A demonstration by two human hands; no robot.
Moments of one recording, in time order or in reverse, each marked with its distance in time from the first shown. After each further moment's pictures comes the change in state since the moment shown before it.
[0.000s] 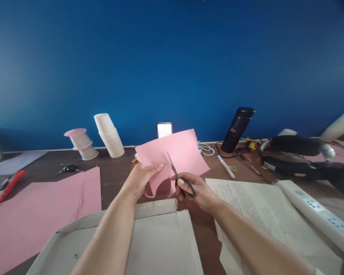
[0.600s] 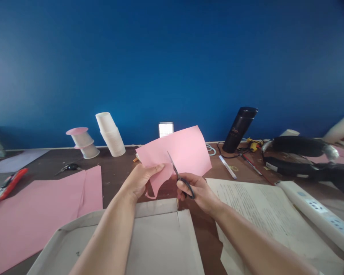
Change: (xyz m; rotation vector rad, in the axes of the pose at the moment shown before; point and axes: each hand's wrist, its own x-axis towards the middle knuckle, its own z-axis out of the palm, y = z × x) left_hand 0.000 0.004 0.000 -0.104 -0.058 -0.056; right_hand -0.001 -0.001 0.004 -0.022 0.029 -0.022
